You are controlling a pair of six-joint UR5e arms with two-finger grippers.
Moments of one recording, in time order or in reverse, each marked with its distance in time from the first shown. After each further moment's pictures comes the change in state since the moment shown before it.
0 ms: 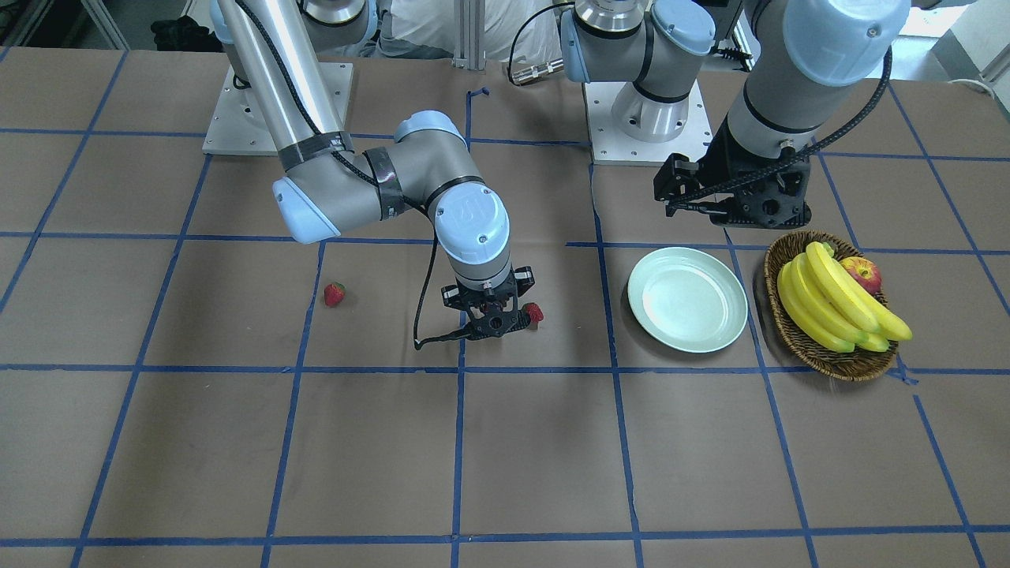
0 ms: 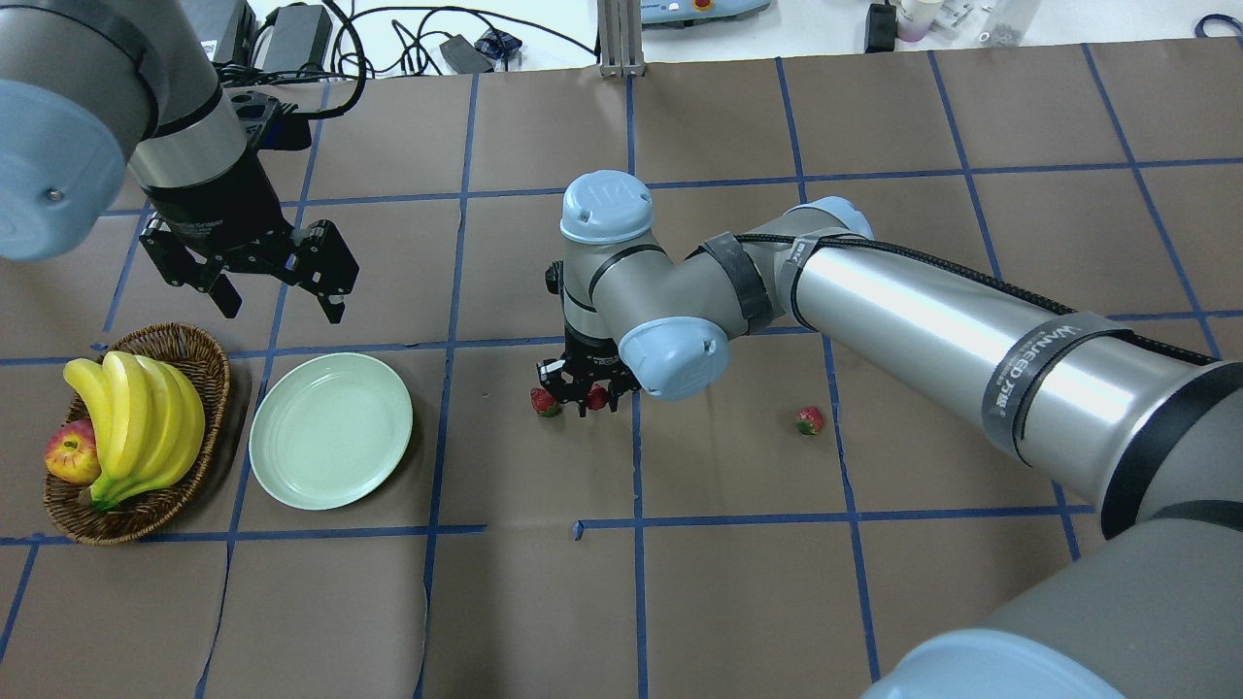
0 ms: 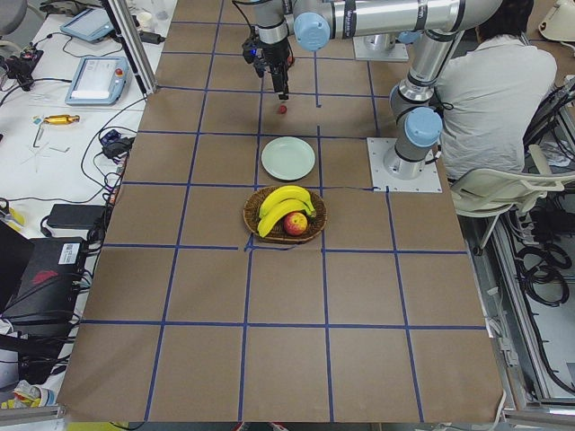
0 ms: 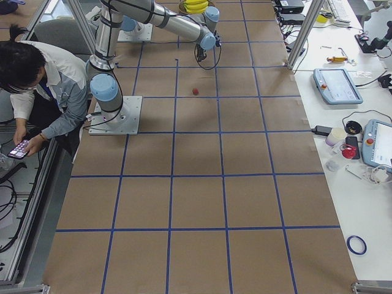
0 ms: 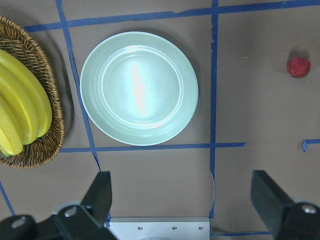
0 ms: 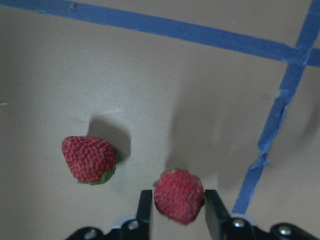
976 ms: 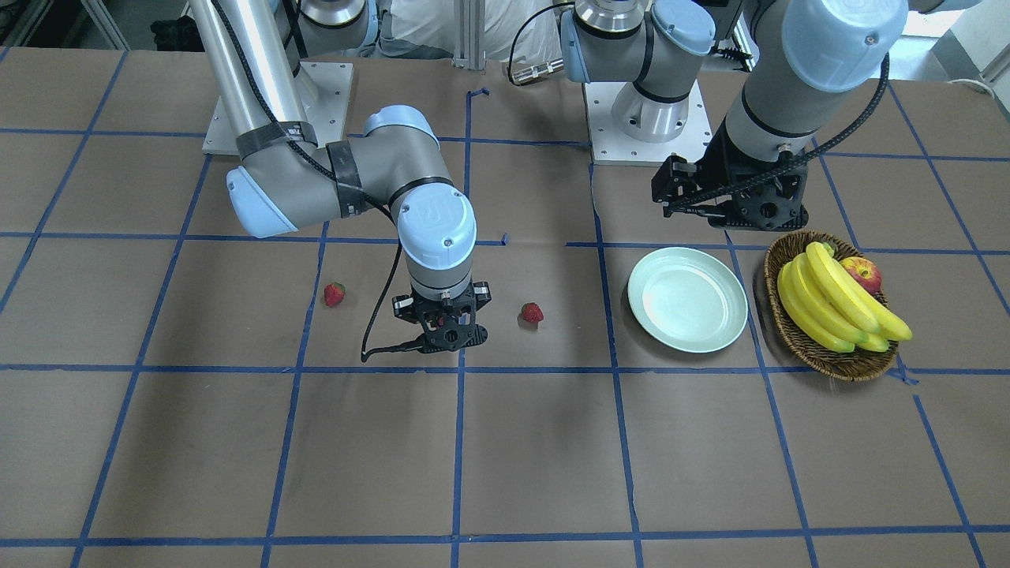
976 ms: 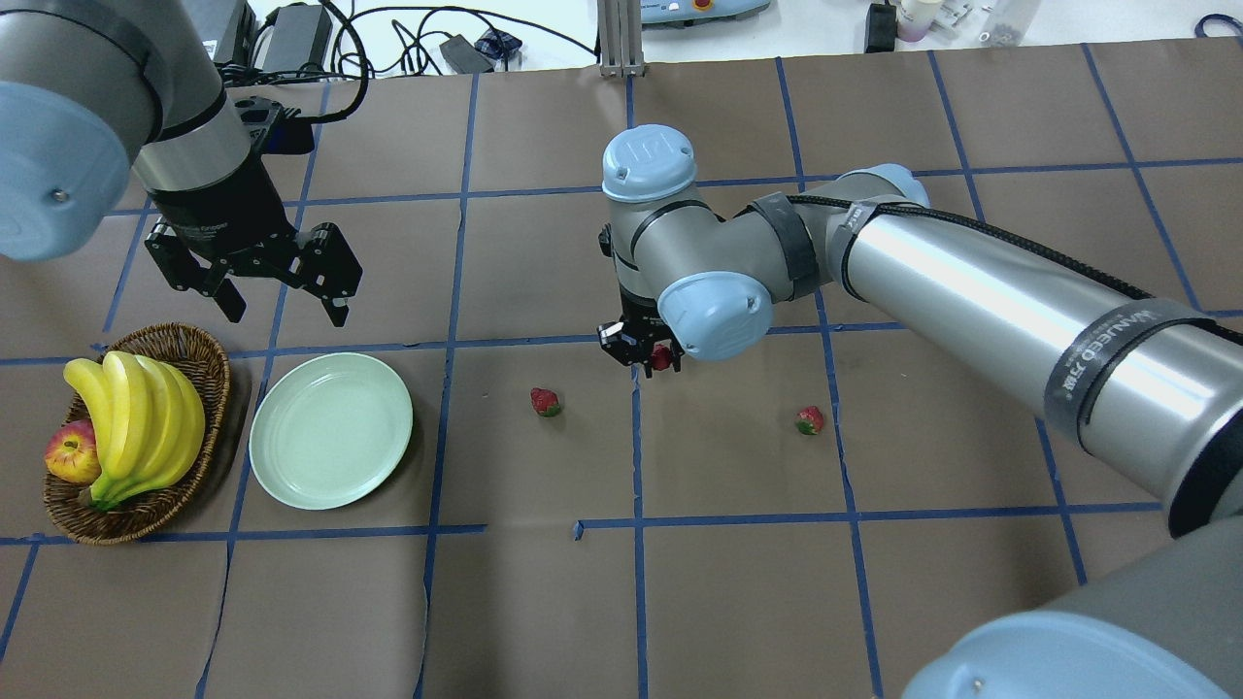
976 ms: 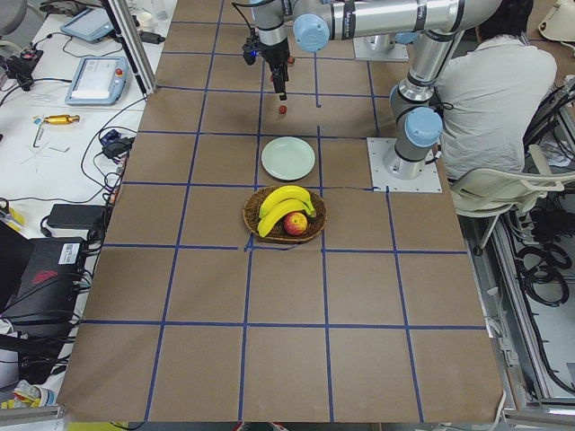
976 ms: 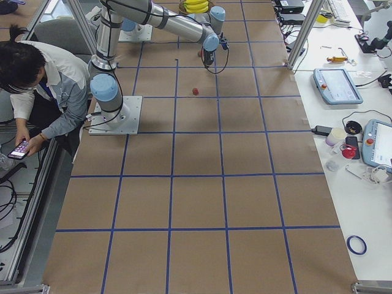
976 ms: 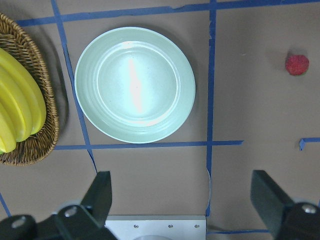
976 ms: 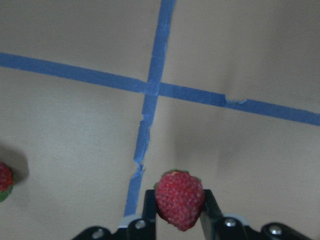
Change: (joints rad) left arm 0.001 -0.003 -0.003 -0.004 -0.006 -0.005; right arm -0.056 -0.040 -0.013 0.063 -0.132 -0.027
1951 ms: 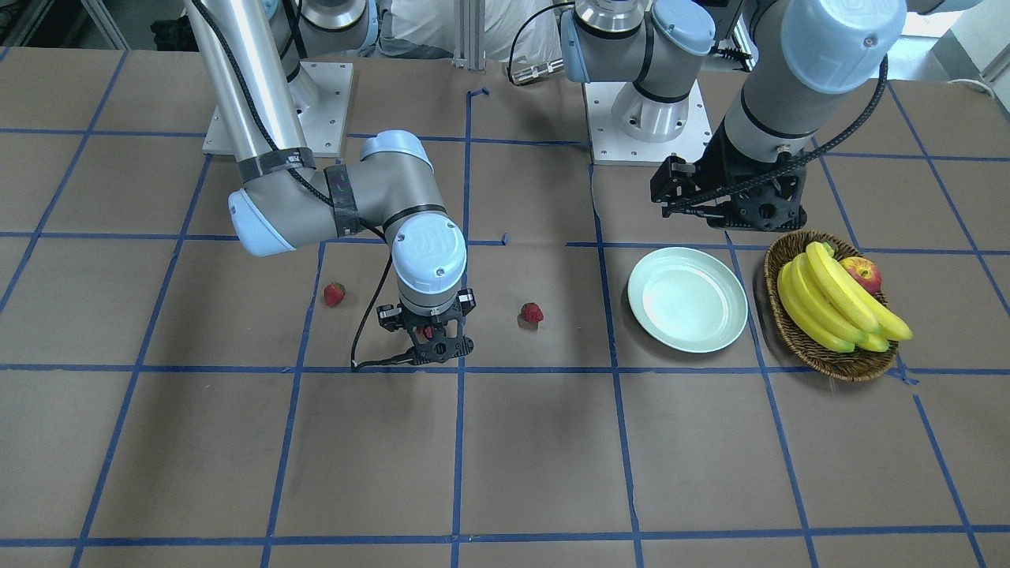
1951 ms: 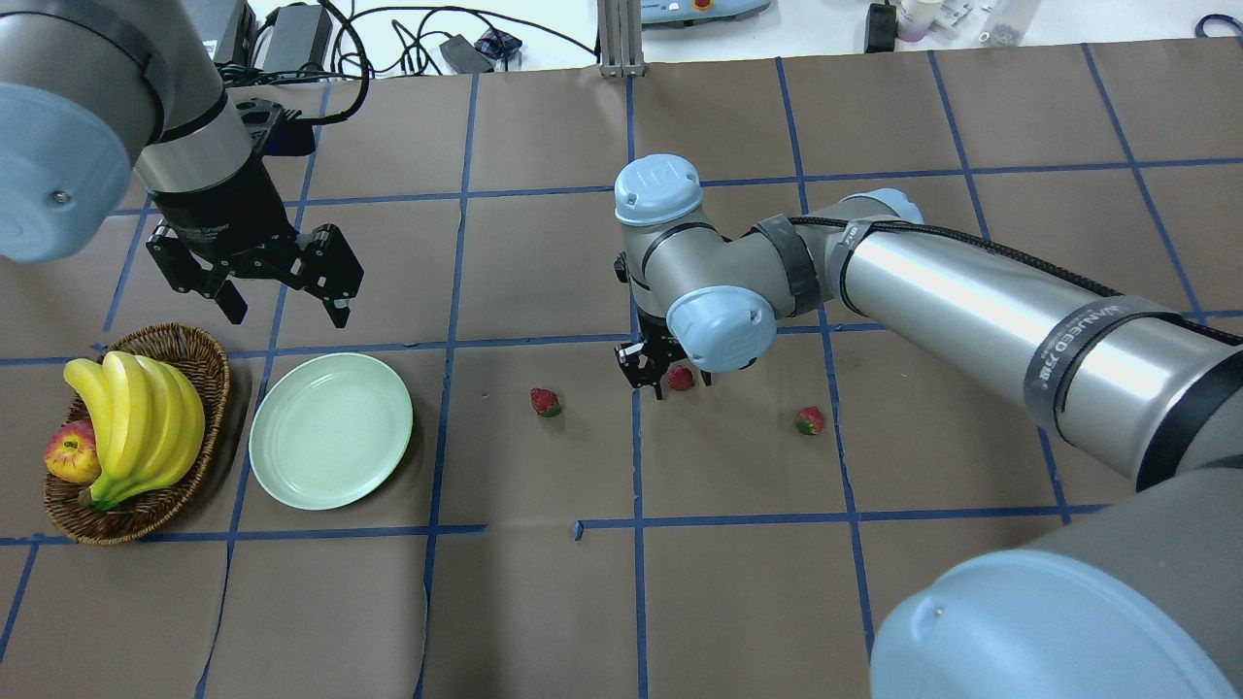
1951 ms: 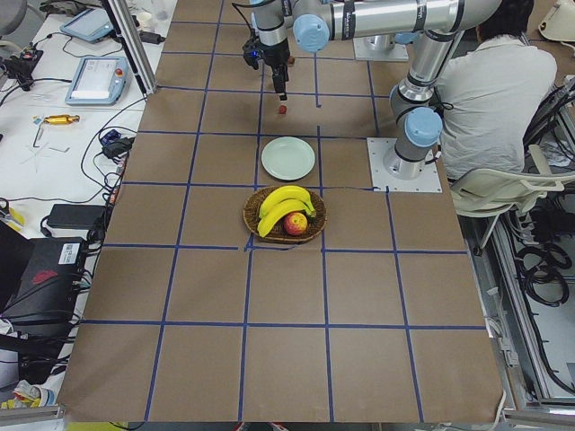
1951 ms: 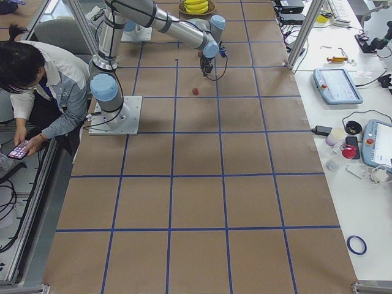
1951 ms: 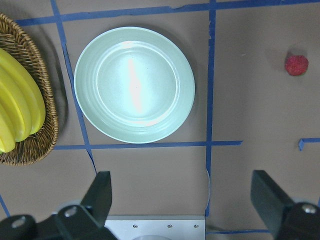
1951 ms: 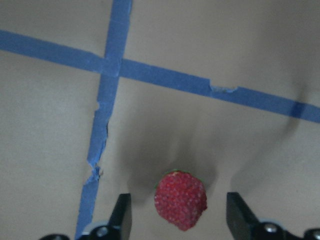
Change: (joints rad) left arm 0.000 -0.001 -0.003 -0.001 -0.006 -0.006; right arm -0.036 0.045 0.033 -0.004 -0.066 -0.083
